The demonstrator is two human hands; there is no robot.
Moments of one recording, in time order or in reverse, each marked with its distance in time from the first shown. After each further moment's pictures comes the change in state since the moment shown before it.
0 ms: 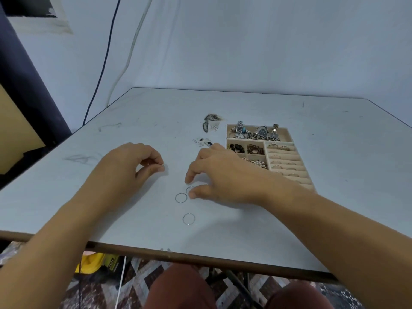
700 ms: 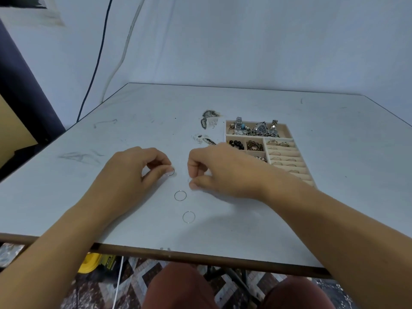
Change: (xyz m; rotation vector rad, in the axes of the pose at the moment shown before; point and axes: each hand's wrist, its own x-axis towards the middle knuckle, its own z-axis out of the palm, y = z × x) left_hand -0.005 0.010 0.008 -0.071 -0.021 0.016; right_hand -0.002 -0.009 -0.011 0.181 0.012 0.049
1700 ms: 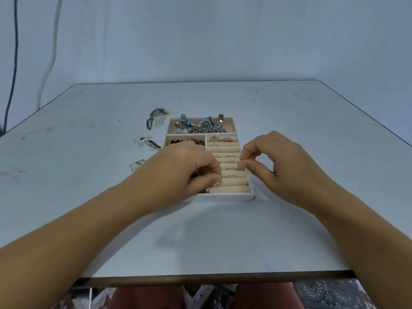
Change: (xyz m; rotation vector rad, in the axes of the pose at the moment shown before) left_hand 0.068 0.139 0.076 -0.152 -0.225 0.472; right_hand -0.126 0.134 -0.038 -0.065 0.540 0.013
